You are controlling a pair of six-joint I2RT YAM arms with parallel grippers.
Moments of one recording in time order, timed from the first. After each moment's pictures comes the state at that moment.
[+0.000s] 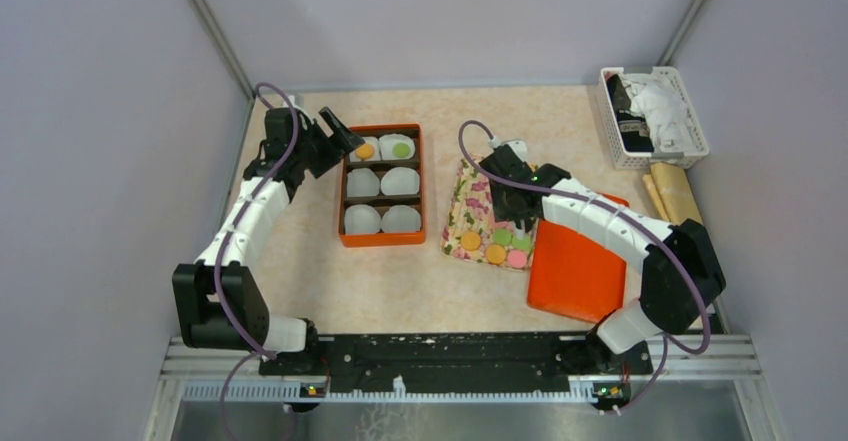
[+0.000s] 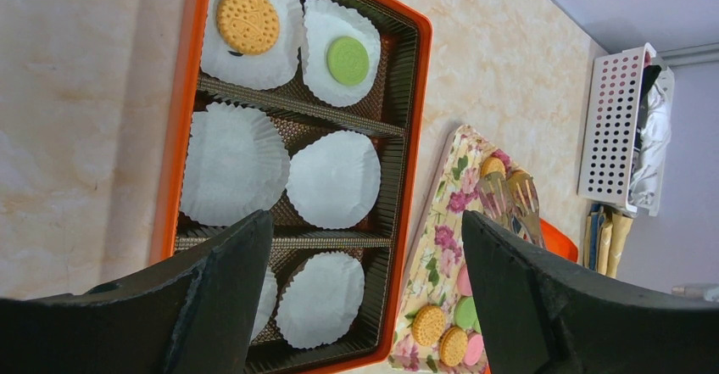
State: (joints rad) left arm -0.04 1.38 1.10 -0.28 0.26 -0.68; right arm 0.68 1.51 1.15 -0.73 0.40 0.45
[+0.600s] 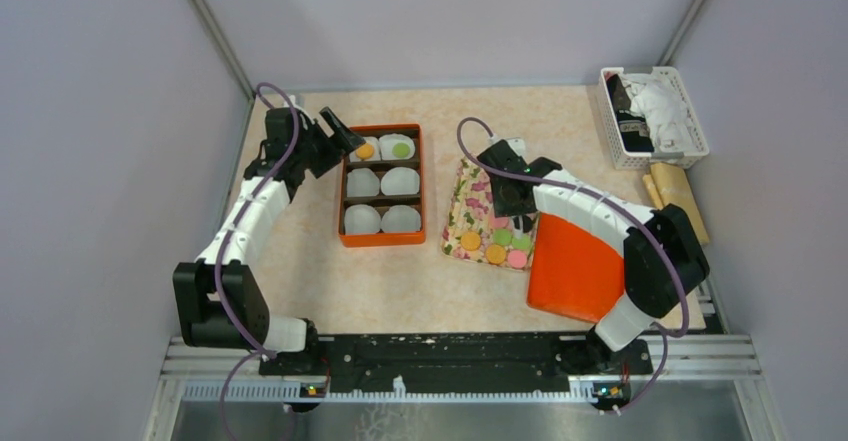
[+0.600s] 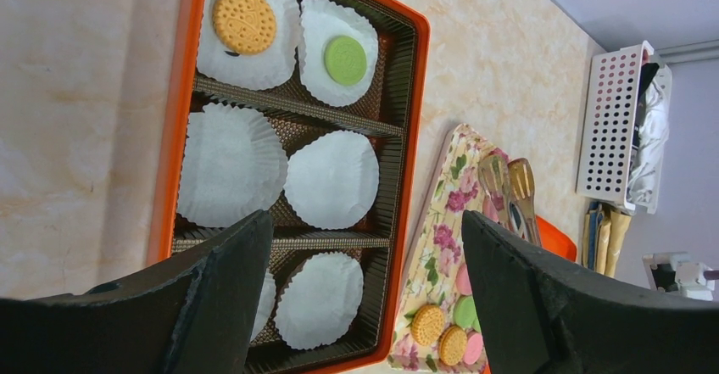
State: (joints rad) left arm -0.04 1.39 1.10 -0.27 0.26 -0.68; right arm 0.64 1.60 1.18 -0.72 0.40 0.44
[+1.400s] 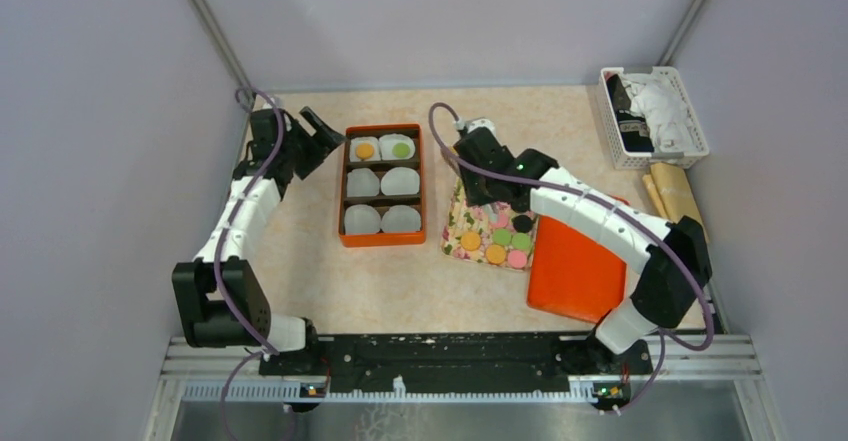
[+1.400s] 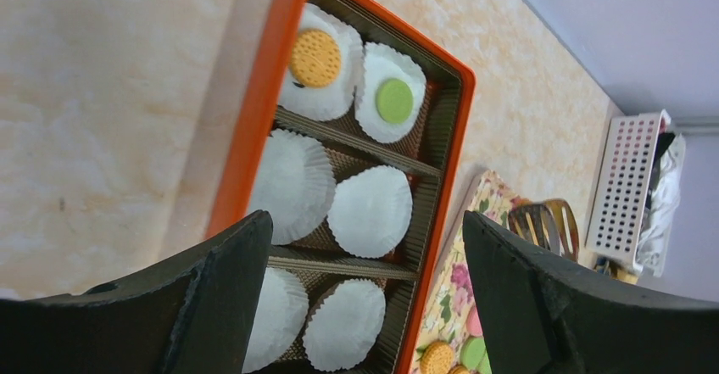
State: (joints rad) left arm 0.02 1.40 1.10 -0.27 0.21 -0.70; right arm 0.77 1.57 1.37 -0.75 0.34 0.39
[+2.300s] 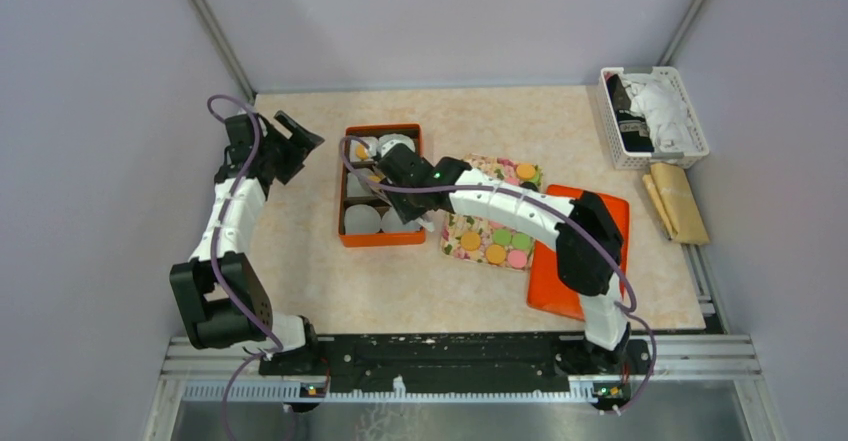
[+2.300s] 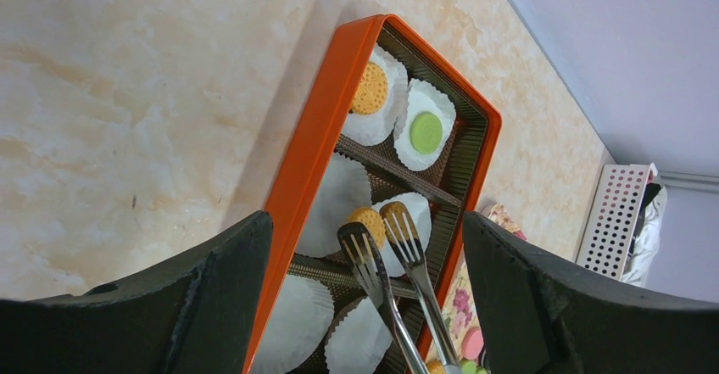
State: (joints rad) left arm 0.19 1.41 1.09 -0.28 0.28 -0.73; right arm 1.00 1.97 1.72 -0.71 0.20 0.26
